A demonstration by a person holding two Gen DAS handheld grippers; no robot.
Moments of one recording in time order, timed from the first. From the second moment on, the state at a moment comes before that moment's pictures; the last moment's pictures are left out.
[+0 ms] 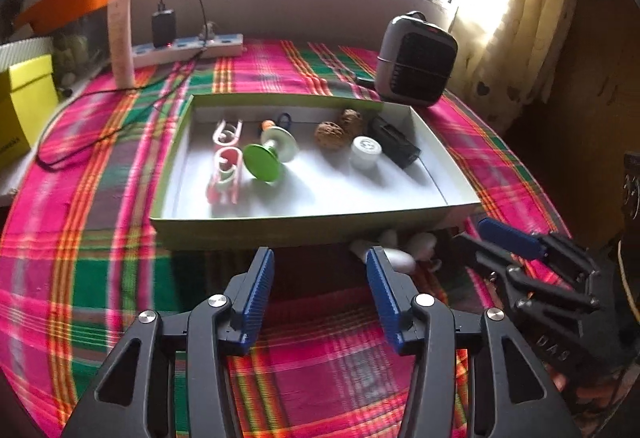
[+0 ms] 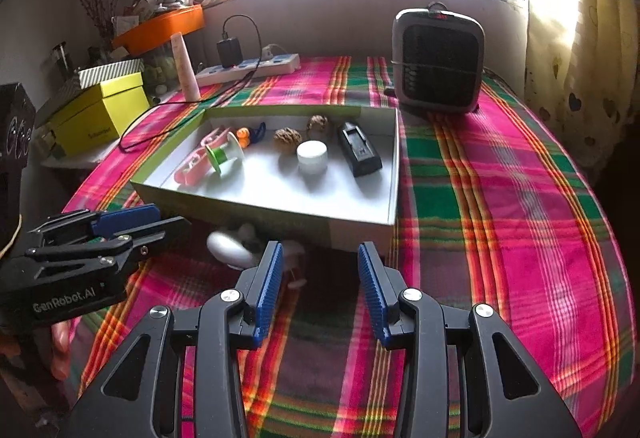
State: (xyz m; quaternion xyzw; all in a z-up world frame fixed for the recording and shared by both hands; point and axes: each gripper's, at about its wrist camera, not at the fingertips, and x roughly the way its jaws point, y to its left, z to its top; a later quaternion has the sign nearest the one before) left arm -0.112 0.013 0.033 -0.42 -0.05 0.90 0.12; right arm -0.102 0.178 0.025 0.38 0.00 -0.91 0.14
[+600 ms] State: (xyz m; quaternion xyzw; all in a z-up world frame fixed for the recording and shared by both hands) left arm -0.130 0.034 0.019 -0.45 -0.08 0.87 0.16; right arm -0.101 0.189 0.020 0.39 -0.01 -0.91 0.14
